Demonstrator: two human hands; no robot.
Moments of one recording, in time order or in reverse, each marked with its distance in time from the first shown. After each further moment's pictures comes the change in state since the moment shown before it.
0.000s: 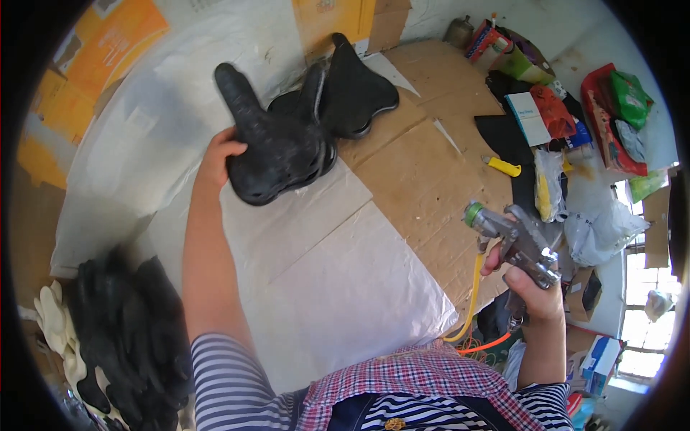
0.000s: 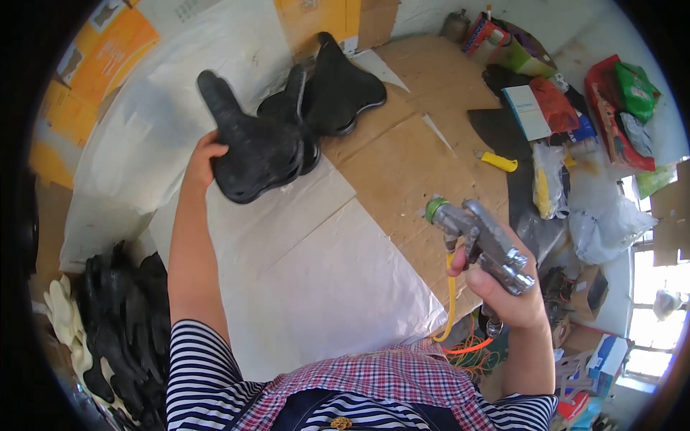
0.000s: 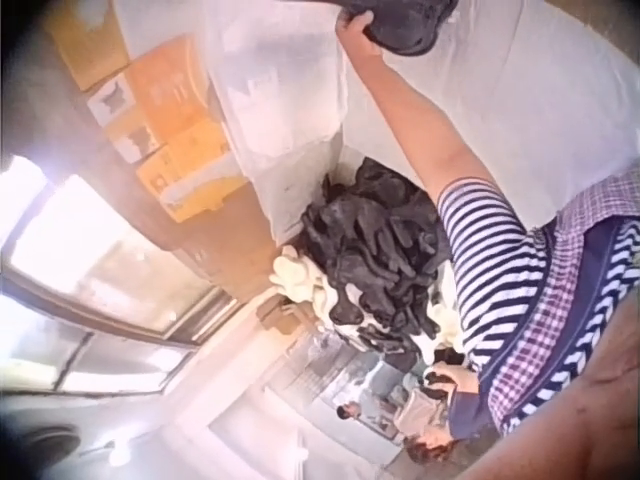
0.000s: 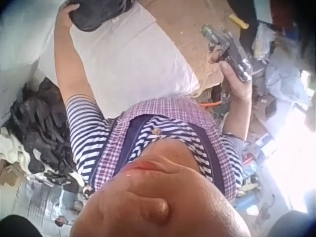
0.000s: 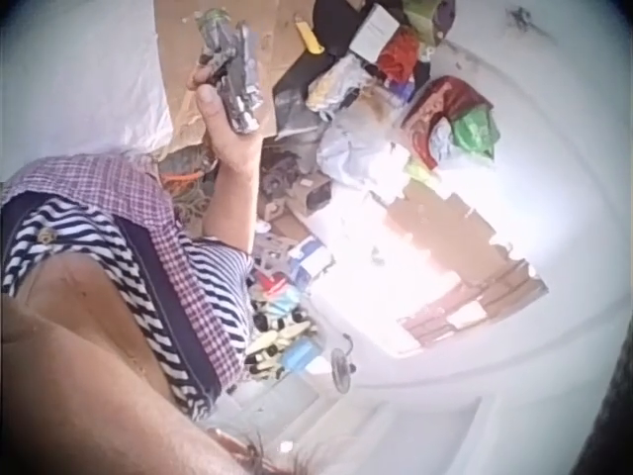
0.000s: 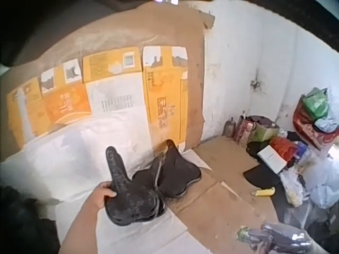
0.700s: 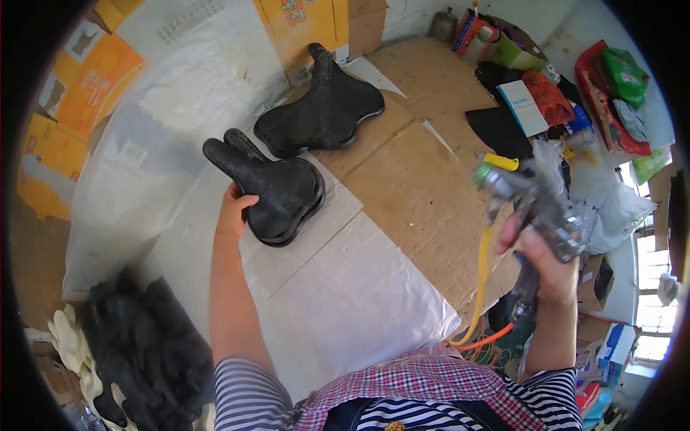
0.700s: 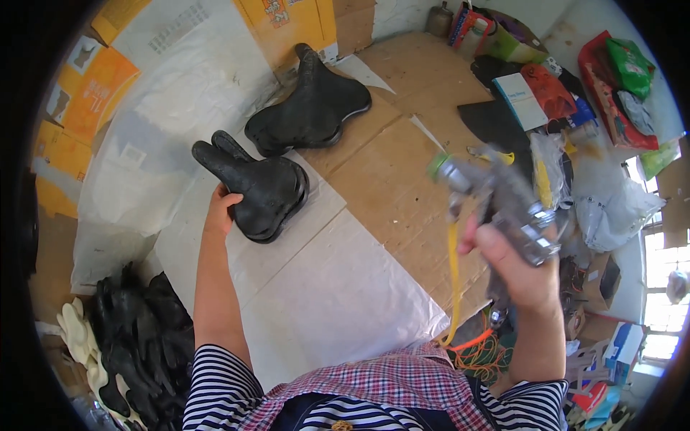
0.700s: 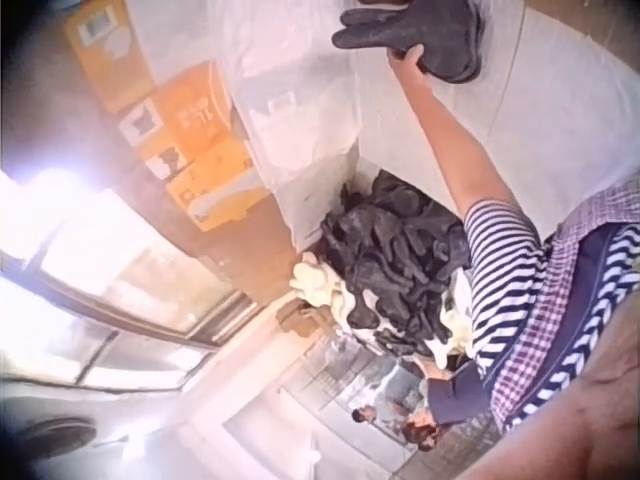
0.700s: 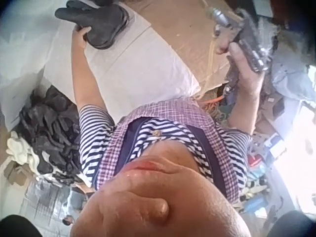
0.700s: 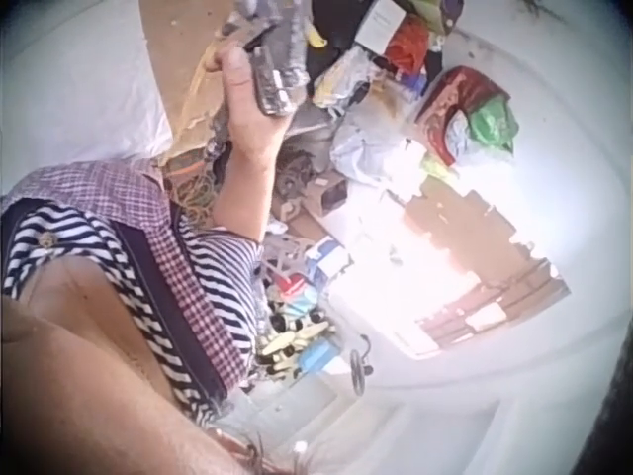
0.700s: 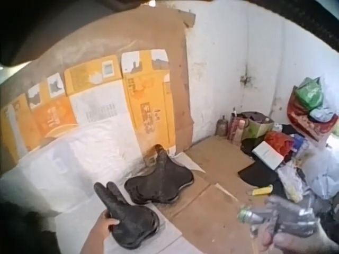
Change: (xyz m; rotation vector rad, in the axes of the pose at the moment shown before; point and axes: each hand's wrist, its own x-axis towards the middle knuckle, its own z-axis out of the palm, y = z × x) left_hand -0.034 -0.066 0.024 -0.024 0.260 -0.079; right_hand 0.026 -0.021 -0.011 -0.113 0.210 -0.102
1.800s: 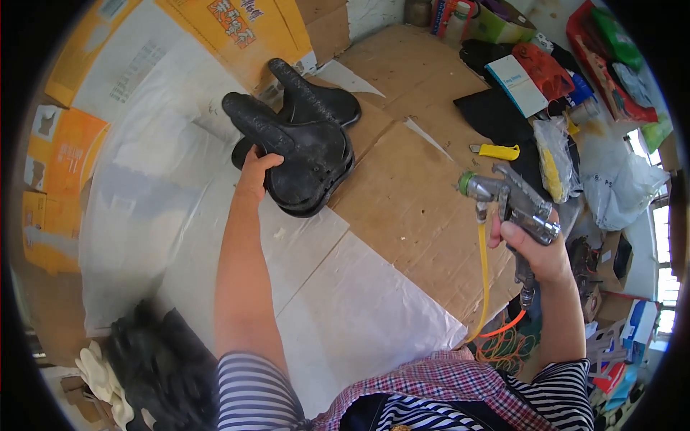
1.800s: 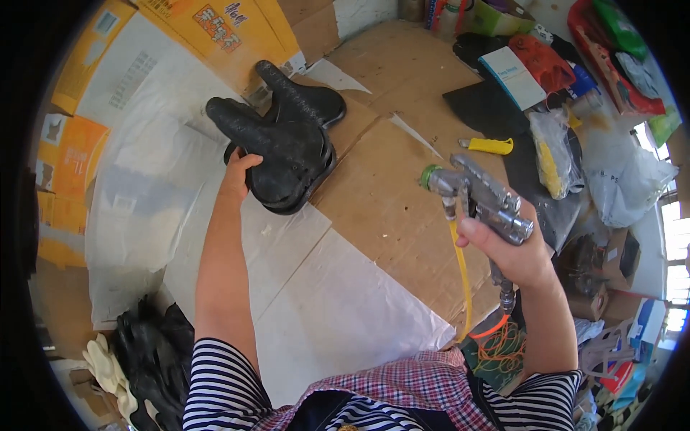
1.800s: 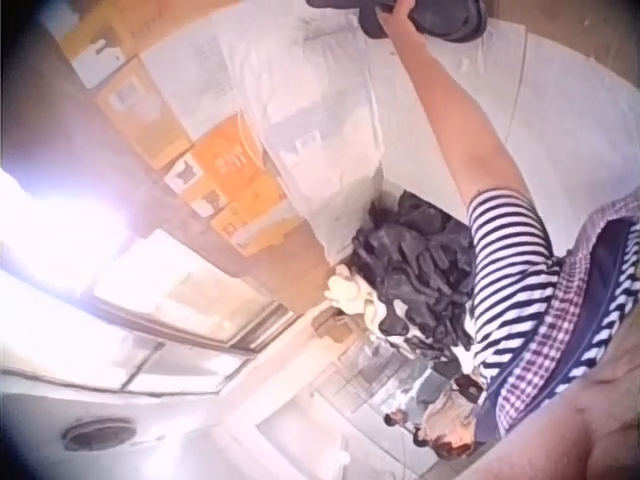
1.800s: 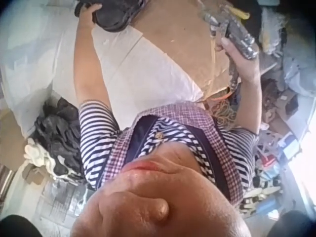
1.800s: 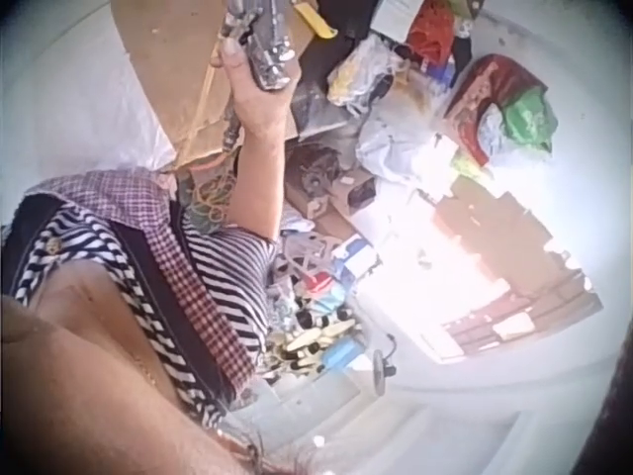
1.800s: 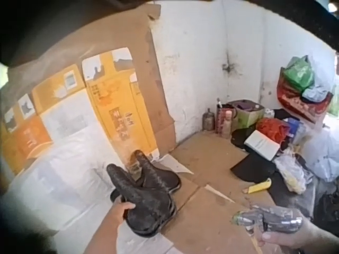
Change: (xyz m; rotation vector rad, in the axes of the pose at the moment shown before) left_hand 0.088 0.036 0.134 0.159 -0.187 0.013; right_hand 0.037 0.072 -0.058 0.034 -0.039 0.136
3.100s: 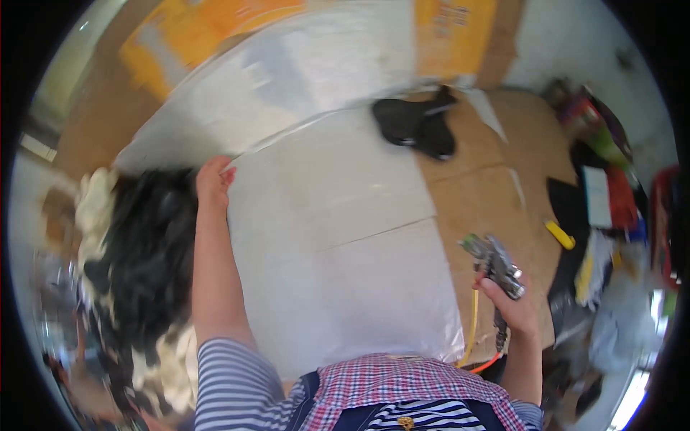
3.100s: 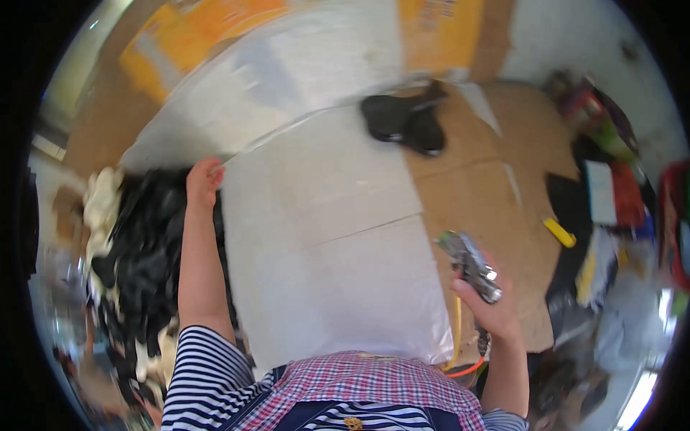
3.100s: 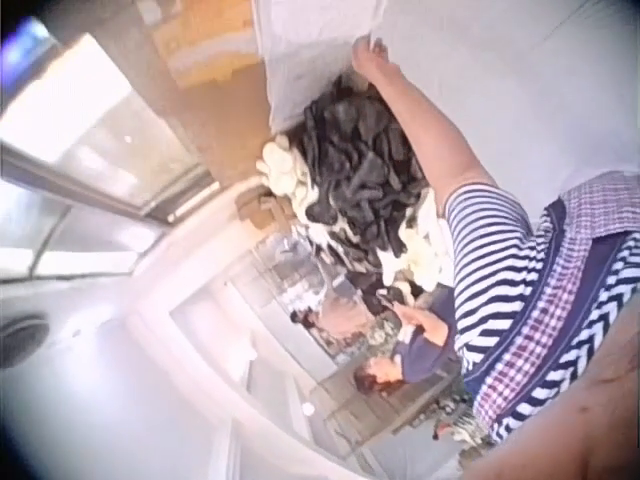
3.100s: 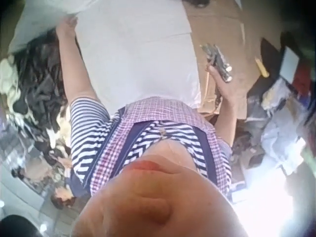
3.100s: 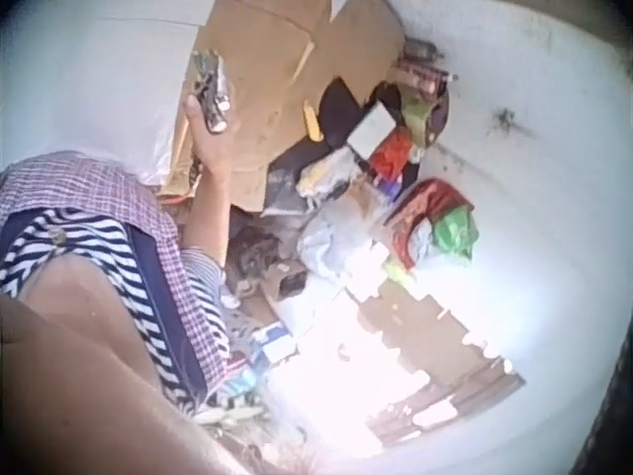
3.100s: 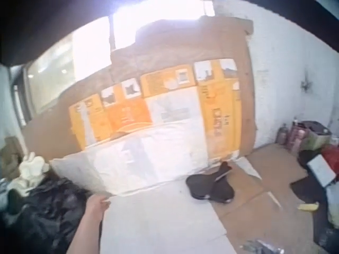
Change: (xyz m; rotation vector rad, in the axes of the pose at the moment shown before) left_hand -0.270 0.023 -0.226 -0.192 1.007 0.142; right_hand -0.013 0.020 0.062 -0.083 -0.410 0.102
